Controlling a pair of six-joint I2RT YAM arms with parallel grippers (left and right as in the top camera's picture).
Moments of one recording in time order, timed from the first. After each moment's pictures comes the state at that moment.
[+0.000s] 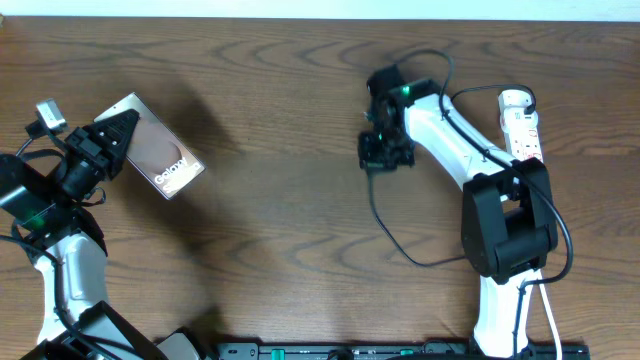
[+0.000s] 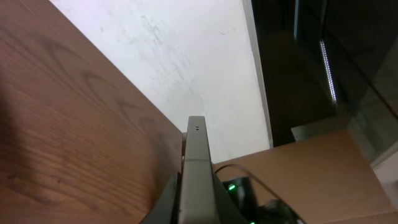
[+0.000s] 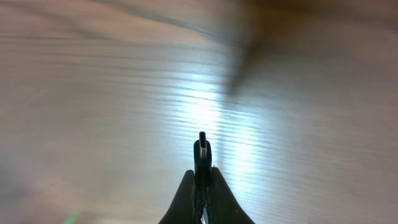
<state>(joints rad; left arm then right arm) 0.65 1.38 0.72 0.56 1.22 -1.09 0.39 2.12 1.66 -1.05 -0.27 0.34</state>
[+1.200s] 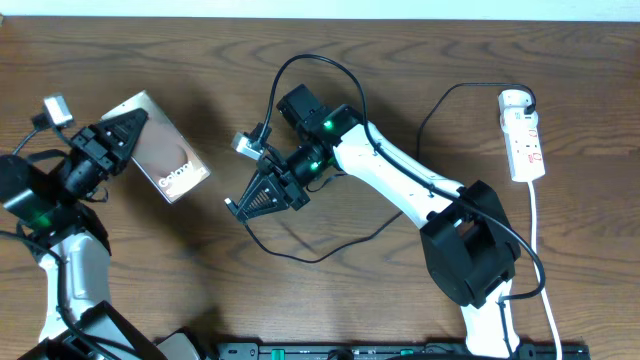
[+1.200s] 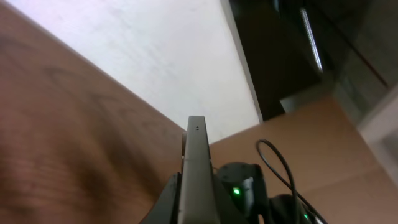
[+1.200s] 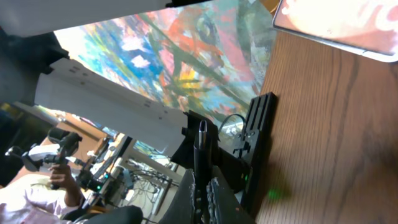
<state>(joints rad) 0.61 1.38 0.71 0.75 1.30 -1.16 0.71 2.12 1.72 -0.86 -1.51 -0.45</state>
